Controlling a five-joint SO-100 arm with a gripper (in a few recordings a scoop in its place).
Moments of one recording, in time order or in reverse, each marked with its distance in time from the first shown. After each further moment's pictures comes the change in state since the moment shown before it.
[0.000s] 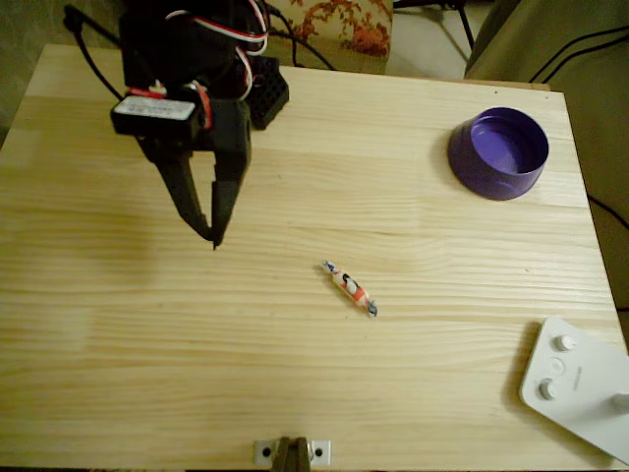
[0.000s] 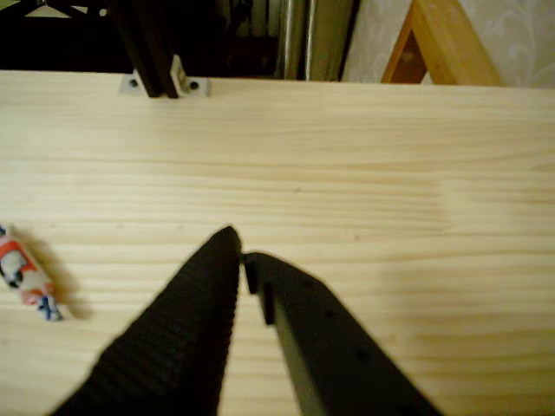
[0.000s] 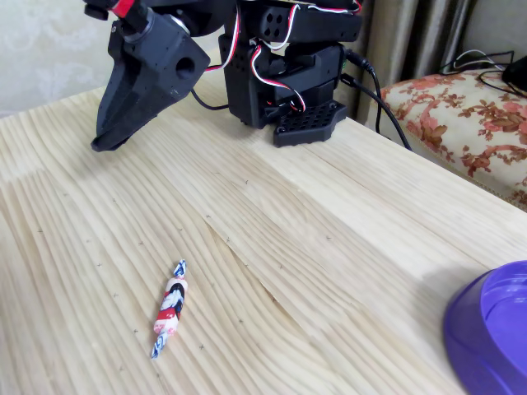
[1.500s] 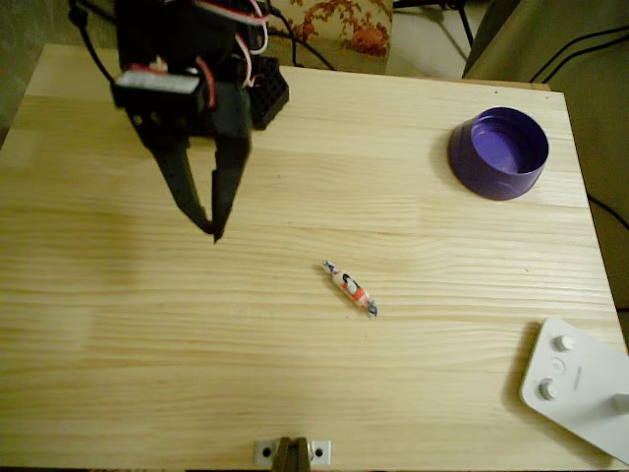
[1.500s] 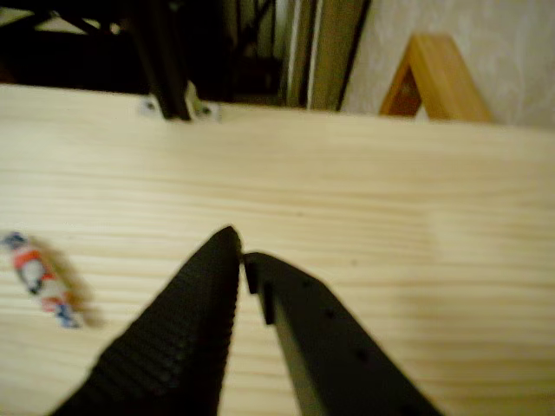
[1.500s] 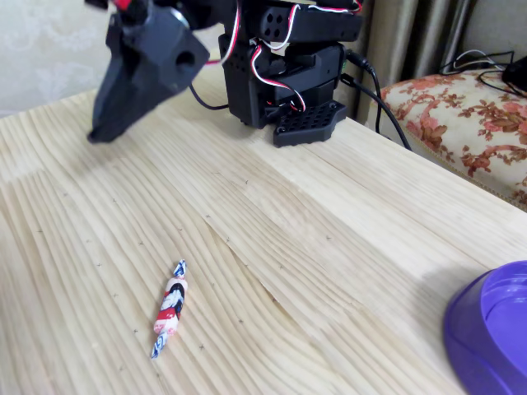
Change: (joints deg) arm -1.7 -3.7 -5.1 0.0 -3.0
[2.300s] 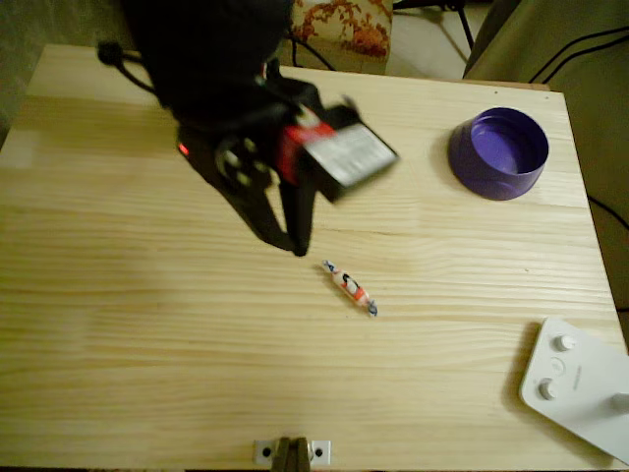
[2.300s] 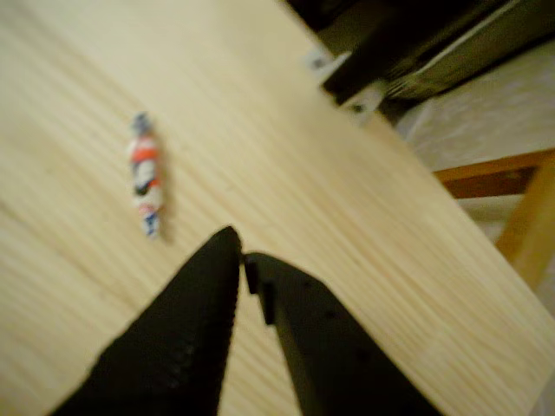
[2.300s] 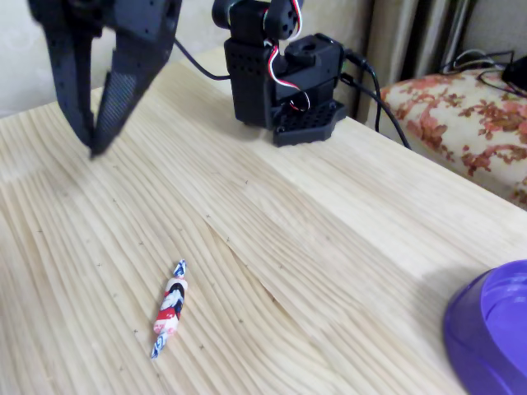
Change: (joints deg) arm -17.2 -69.0 -51.3 8.9 -24.7
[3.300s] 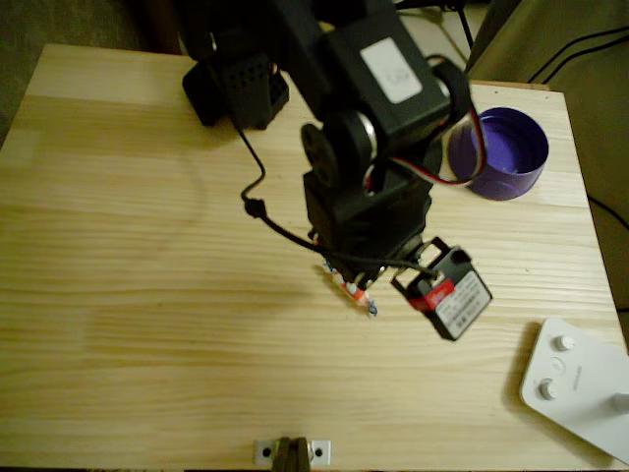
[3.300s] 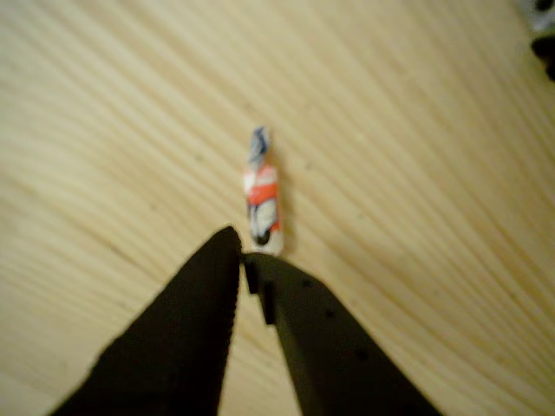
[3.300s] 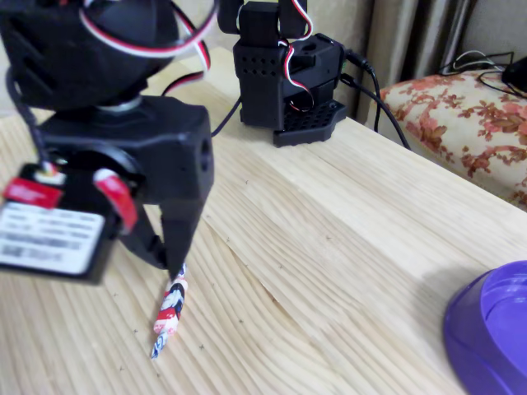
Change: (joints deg) arm -12.3 -41.2 -29.4 9.0 18.6
